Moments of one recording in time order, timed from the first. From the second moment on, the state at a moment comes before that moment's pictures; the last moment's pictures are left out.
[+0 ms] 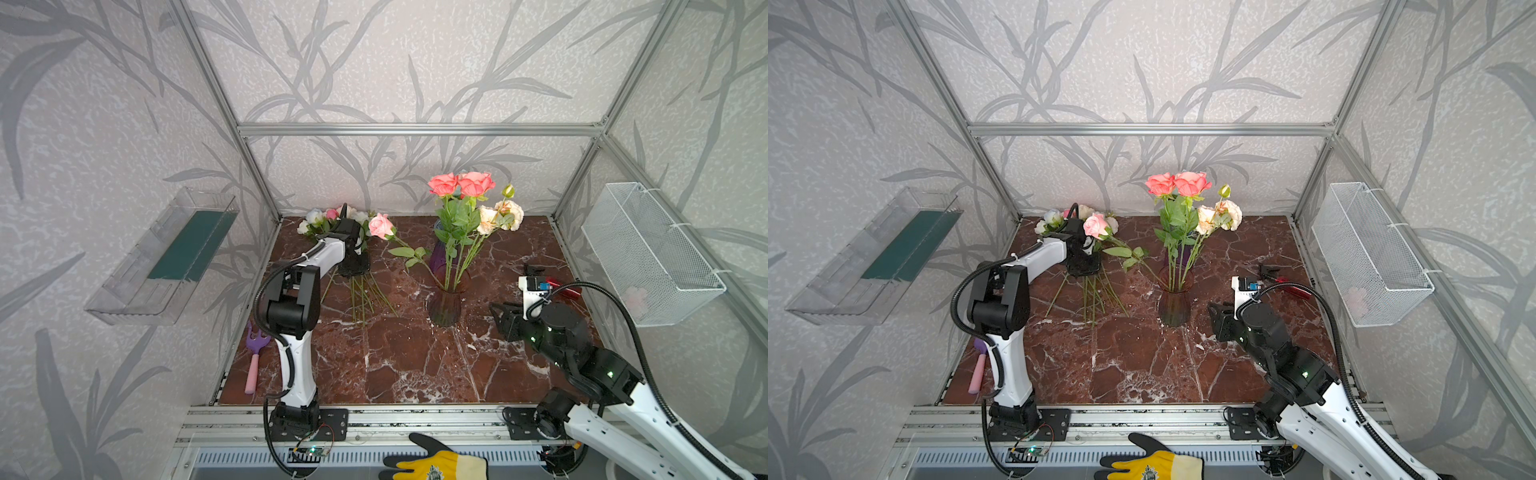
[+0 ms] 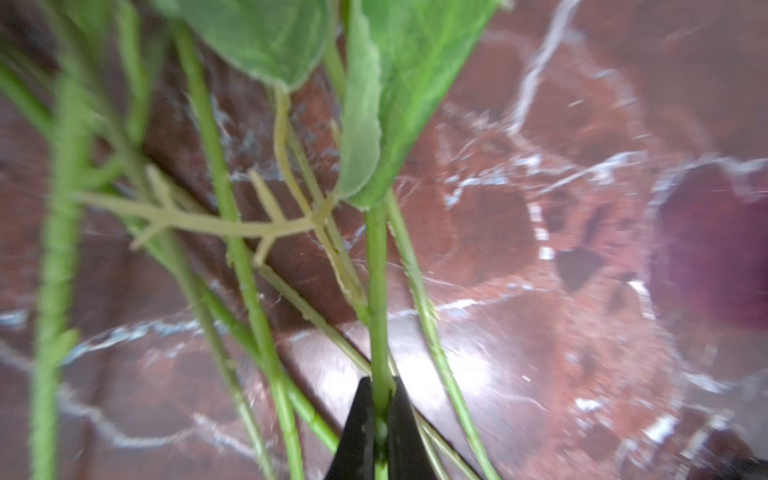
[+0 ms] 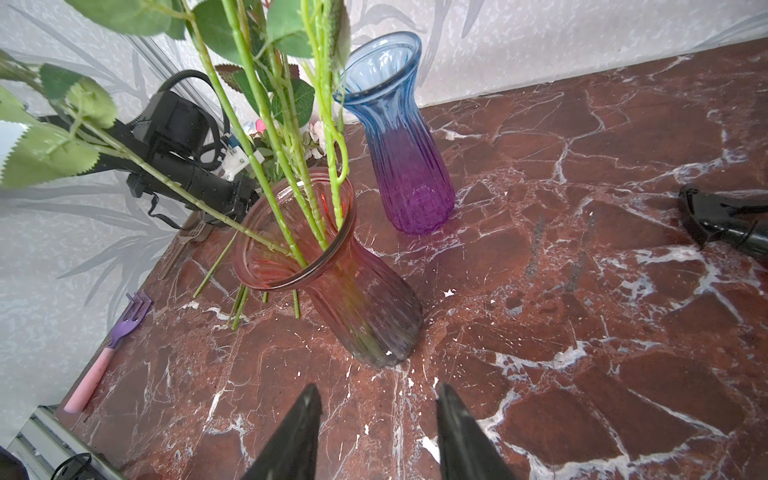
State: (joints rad) left arm -0.17 2.03 1.53 -0.70 0.15 -0.26; right arm 0.69 0.58 0.70 -0.57 0.20 0.52
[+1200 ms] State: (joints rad) left arm -0.47 0.62 0.99 -0.39 0.26 -0.41; right arm 0.74 0.81 1.03 -0.44 -0.11 0.53
